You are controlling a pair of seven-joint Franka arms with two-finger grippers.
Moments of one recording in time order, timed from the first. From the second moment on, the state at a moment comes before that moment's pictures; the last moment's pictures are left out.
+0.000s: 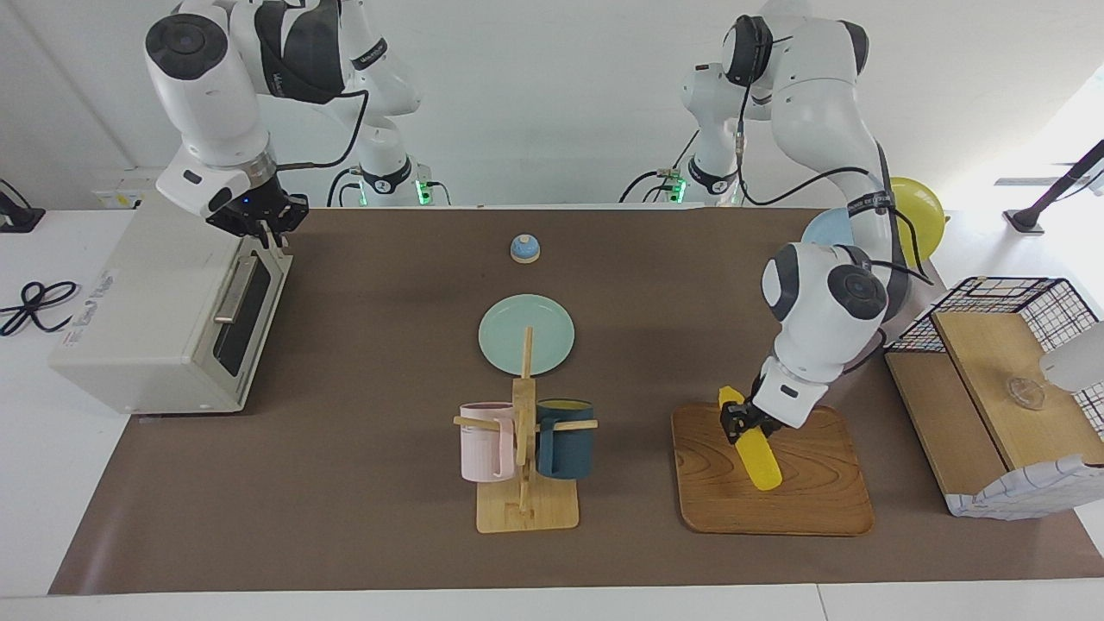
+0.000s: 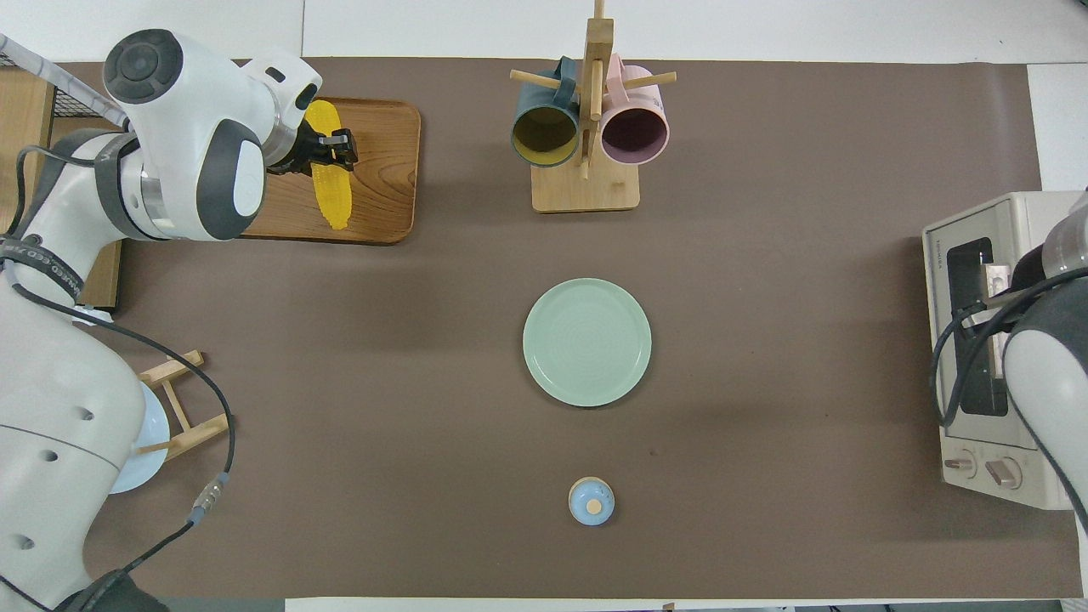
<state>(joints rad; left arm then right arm) -0.22 0.63 0.01 -1.40 -0.10 2.17 -0.21 -0.05 -0.07 0.07 -1.75 -0.15 1.51 -0.21</state>
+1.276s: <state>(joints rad) -0.19 0.68 0.01 -1.29 -0.10 2.15 -0.12 -0.04 0.06 0.11 -1.45 -0.06 1.37 -0.03</state>
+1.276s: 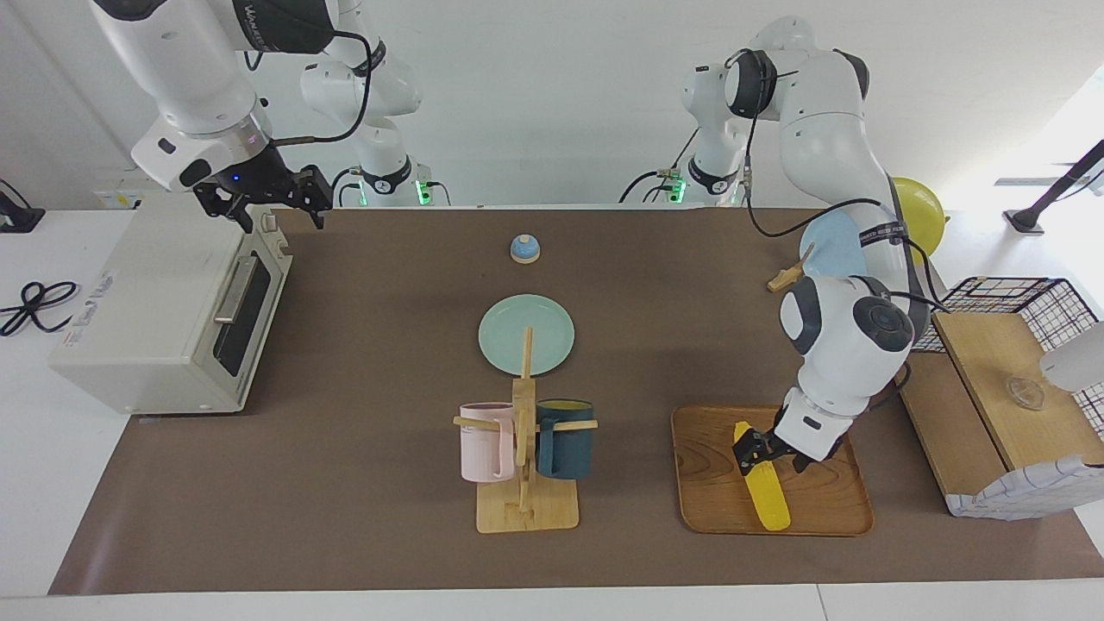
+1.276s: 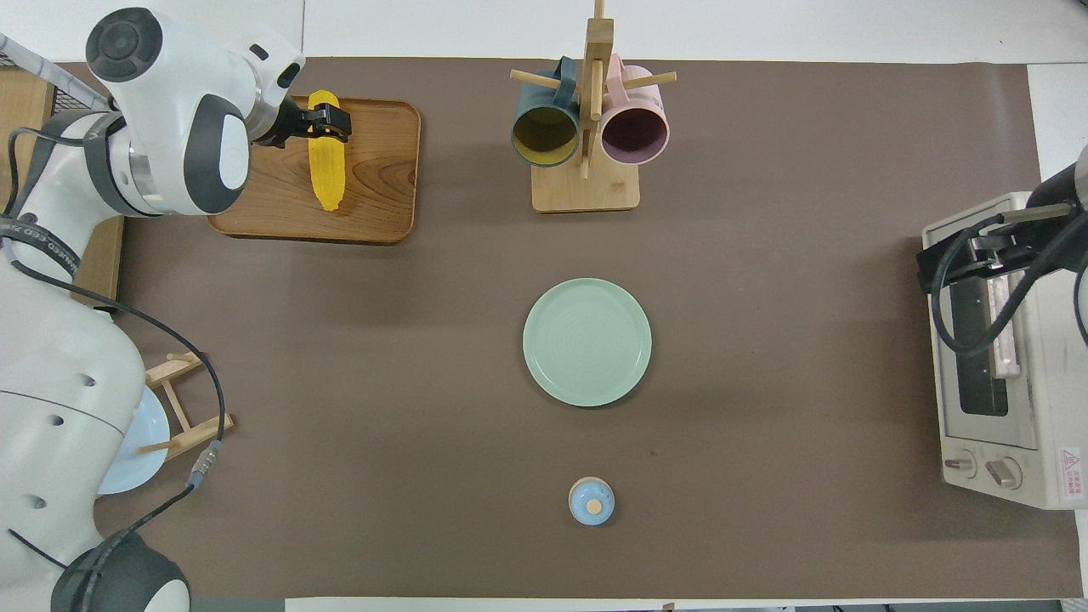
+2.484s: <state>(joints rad) -0.08 0.07 0.04 -1.55 -0.06 1.57 -0.10 0.01 0.01 0.03 -1.50 -0.05 1.36 0.00</state>
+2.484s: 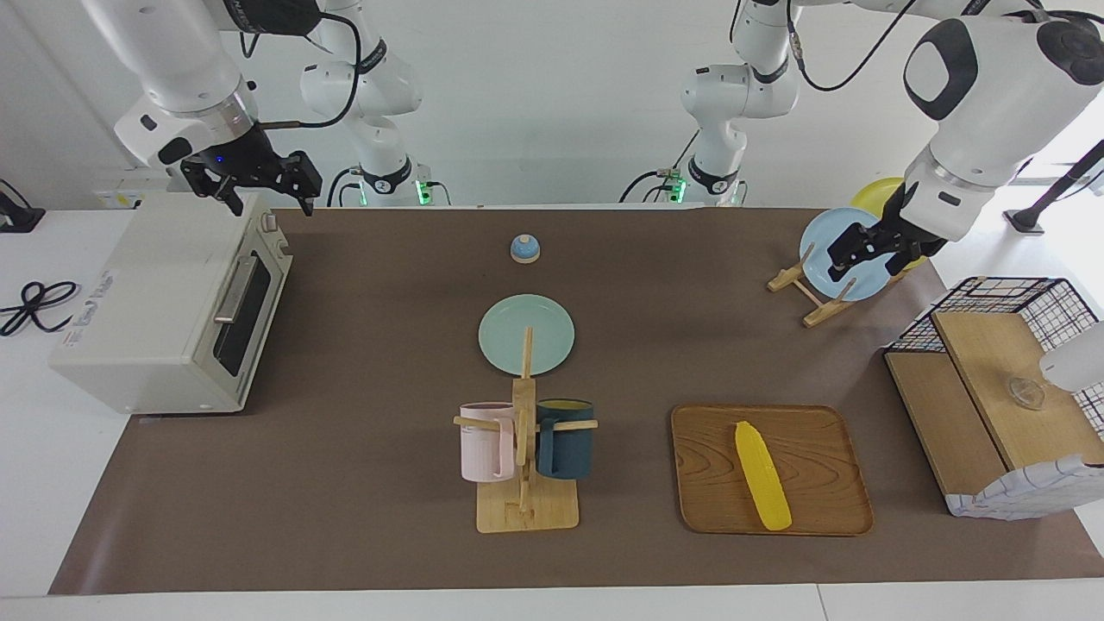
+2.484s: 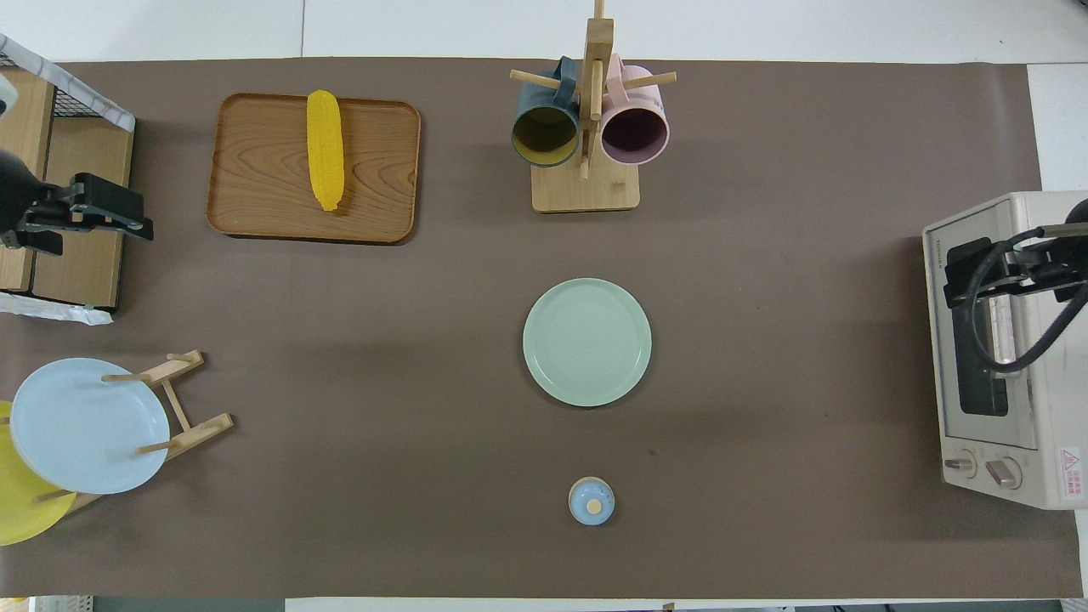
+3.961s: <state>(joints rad) -0.06 -0.01 0.00 -1.71 0.01 1.69 -0.04 0.01 0.01 0.02 -1.51 -0.05 1.36 0.00</state>
